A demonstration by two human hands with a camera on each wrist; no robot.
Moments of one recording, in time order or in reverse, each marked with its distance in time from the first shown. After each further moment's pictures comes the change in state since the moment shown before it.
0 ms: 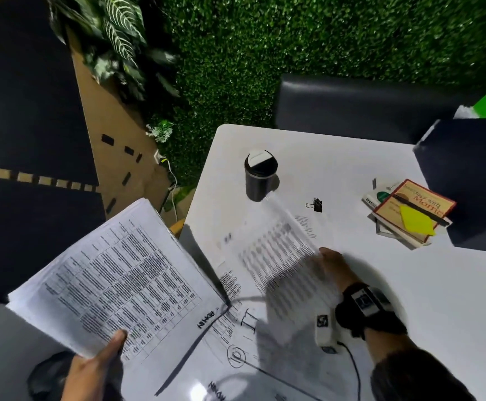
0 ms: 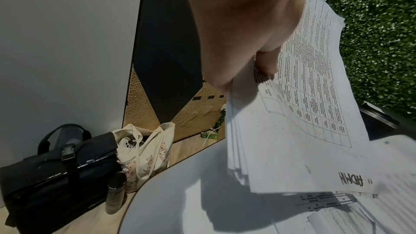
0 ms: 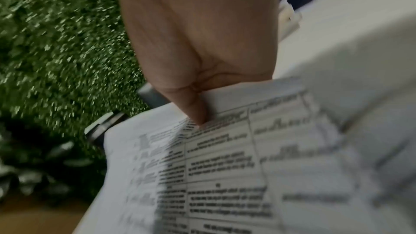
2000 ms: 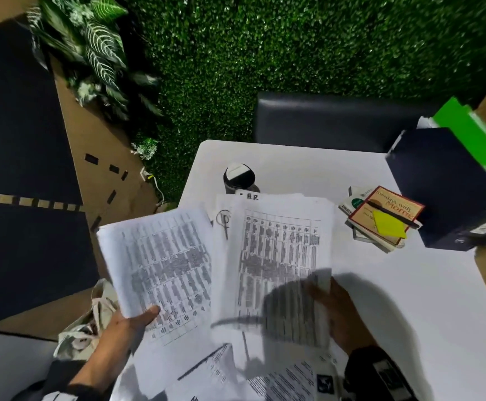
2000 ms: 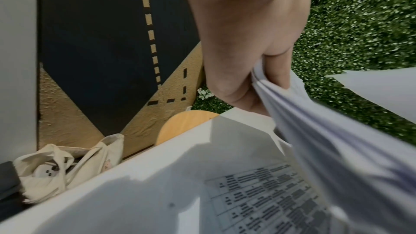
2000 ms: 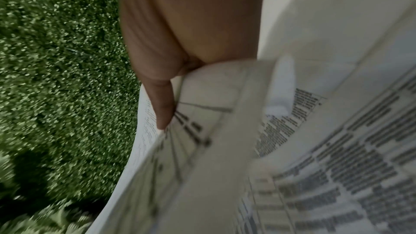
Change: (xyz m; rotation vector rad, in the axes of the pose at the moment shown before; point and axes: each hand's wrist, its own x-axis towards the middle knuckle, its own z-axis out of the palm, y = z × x) left_hand -0.016 0.057 0.071 -0.099 -0.329 0.207; right_hand -0.095 0.038 -0.013 0.892 -0.132 -0.225
